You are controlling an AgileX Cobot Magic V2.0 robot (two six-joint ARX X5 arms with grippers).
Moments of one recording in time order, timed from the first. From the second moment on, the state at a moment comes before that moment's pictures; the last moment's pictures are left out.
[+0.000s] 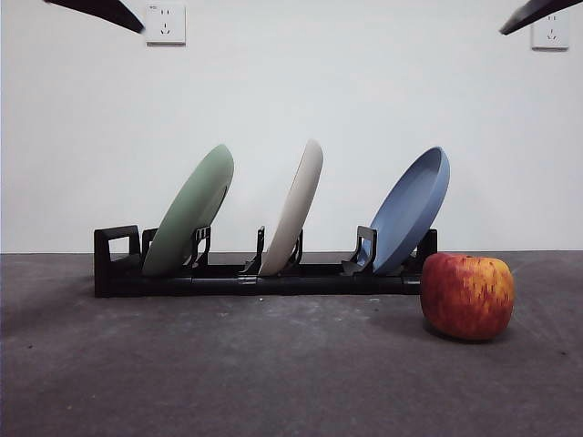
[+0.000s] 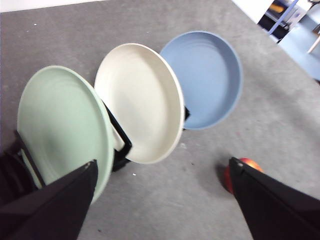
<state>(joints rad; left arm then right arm) -0.27 1.43 1.56 -0.77 0.40 -0.05 0.12 1.39 1.59 -1.02 -0.55 0.05</state>
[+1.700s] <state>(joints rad) -0.32 2.01 1.97 -0.84 0.20 -0.09 0.14 1.39 1.59 -1.02 -0.53 0.05</state>
